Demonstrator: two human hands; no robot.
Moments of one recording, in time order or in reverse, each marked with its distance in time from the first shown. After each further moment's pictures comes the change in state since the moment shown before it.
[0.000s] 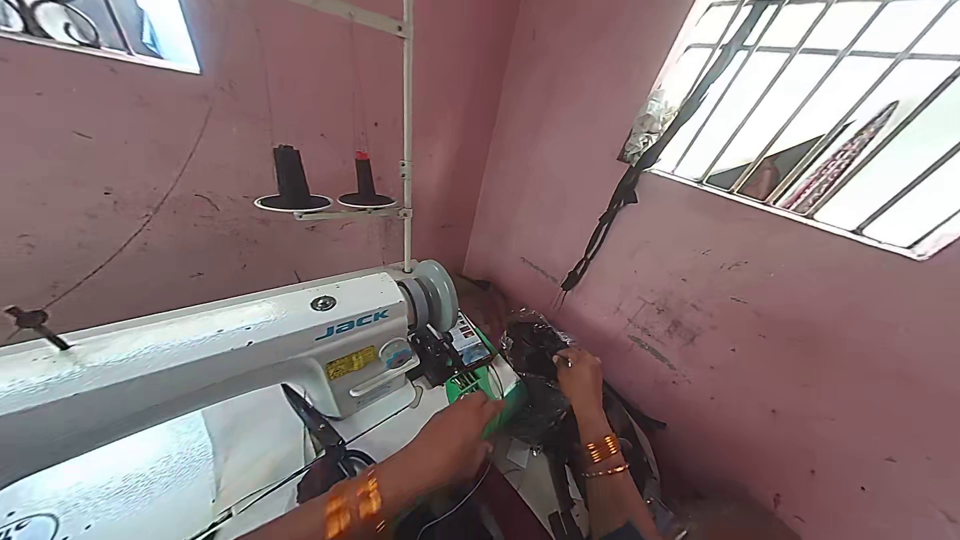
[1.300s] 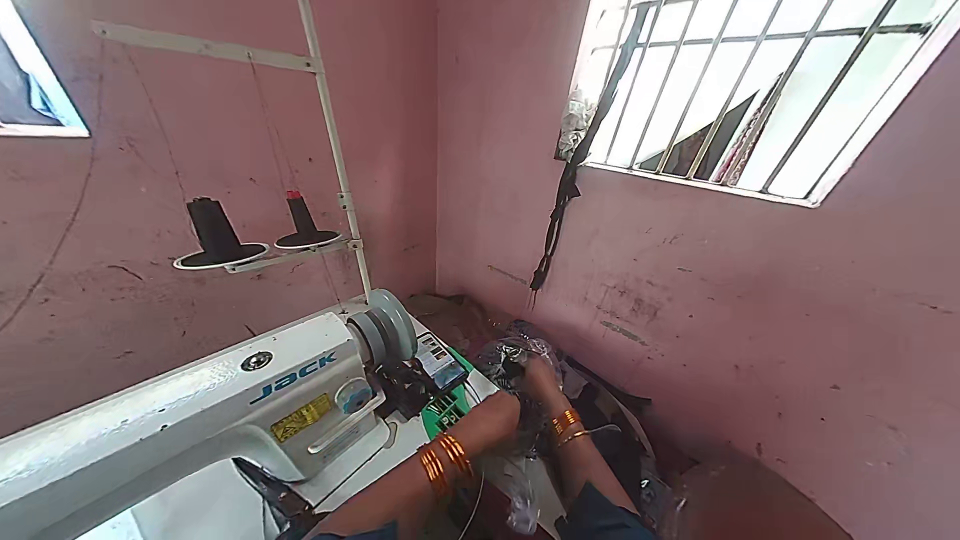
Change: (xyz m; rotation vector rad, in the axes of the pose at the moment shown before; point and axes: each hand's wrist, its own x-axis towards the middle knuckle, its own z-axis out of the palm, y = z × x) left_hand 0.121 0.039 0.016 0.202 -0.317 -0.003; right_hand 0.034 0.025 0.041 -0.056 -0.410 -0.021
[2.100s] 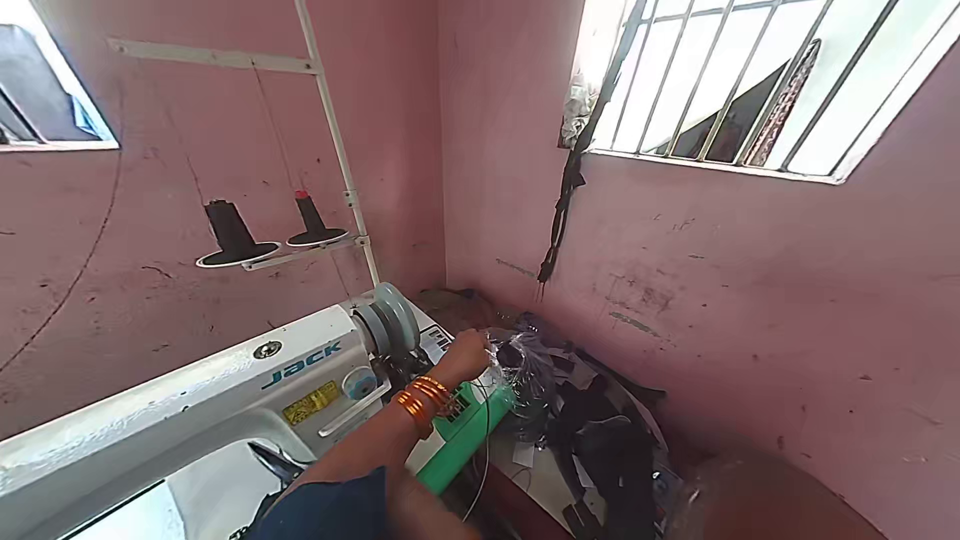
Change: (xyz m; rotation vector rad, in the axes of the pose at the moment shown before) left_hand -0.012 -0.044 -0.059 -0.109 0.342 -0.147; right_hand -0.202 -0.170 0.082 0.228 -0.431 -0.520
